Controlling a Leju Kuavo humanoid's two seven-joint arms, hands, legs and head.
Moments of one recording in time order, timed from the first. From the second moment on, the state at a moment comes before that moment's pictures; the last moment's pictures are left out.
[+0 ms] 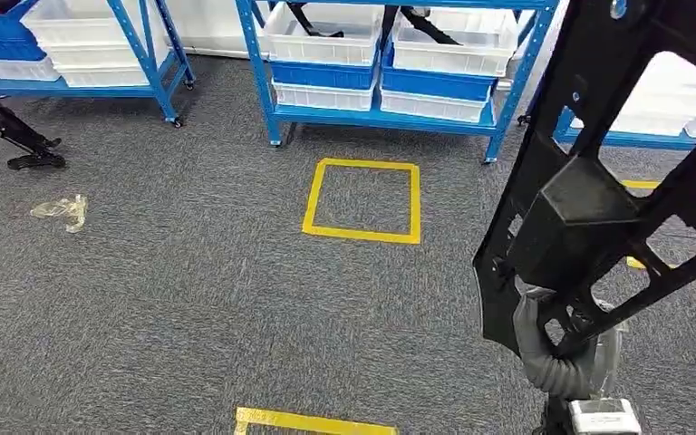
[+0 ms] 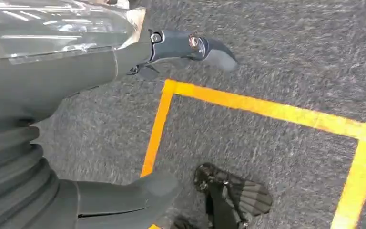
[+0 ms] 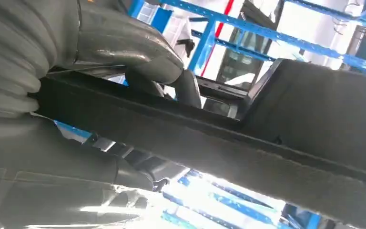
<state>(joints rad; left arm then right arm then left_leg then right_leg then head) -0.04 -0.09 0.92 -0.21 -0.72 0.17 -0.26 0.17 -0.05 0.24 -2.02 0.19 -0.33 -0.52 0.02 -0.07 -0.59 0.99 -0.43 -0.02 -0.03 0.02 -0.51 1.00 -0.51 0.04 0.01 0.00</state>
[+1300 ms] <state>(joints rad) -0.03 -0.11 0.90 -0.21 -0.76 0.16 -0.24 0.17 -0.10 0.37 -2.03 0.15 -0.23 -0.48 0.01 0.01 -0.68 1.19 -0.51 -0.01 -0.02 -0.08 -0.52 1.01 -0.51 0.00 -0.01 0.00</state>
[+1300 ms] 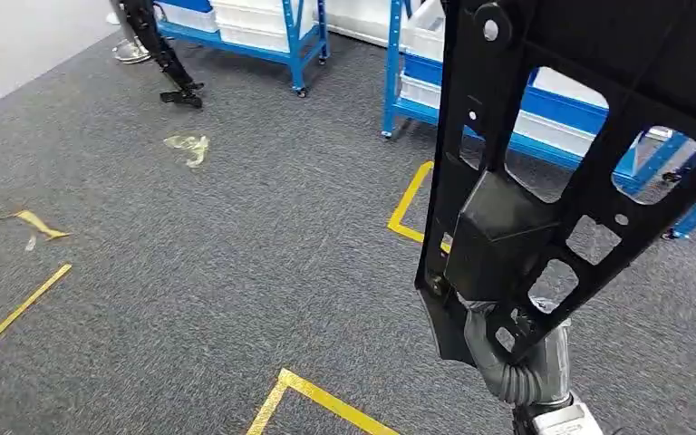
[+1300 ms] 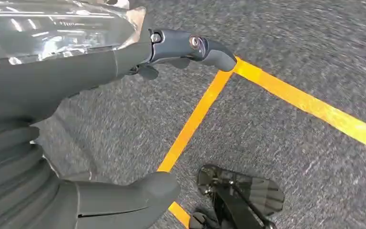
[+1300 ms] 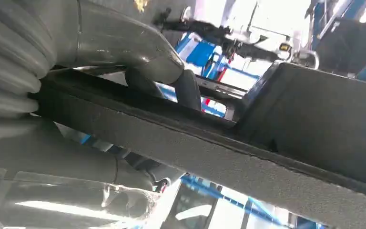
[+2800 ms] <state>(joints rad) -0.02 -0.05 0.81 -0.19 -0.84 0.02 -0.21 0.24 -0.09 0.23 -2.13 0.15 -0.38 -0.56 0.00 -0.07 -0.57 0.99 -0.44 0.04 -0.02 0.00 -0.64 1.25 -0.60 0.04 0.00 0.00</state>
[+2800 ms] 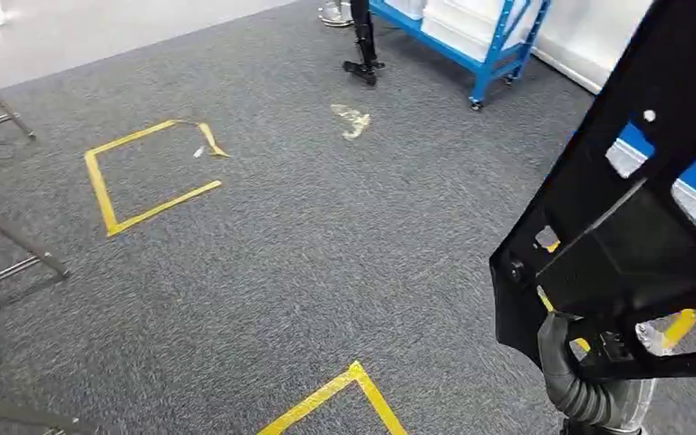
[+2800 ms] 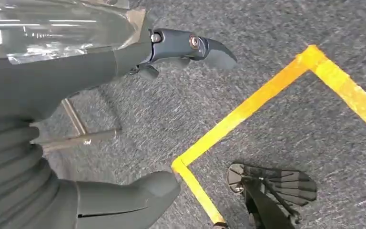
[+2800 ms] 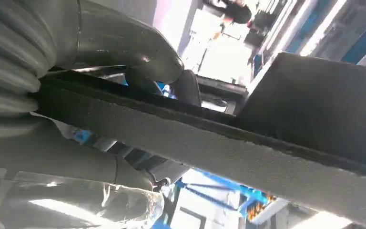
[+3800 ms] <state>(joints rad) -0.05 -0.06 0.81 -0.19 -0.86 0.03 -0.22 0.29 -0.05 0.16 -2.19 0.20 -0.33 -0.53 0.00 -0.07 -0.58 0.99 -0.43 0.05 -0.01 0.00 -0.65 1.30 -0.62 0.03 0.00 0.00</state>
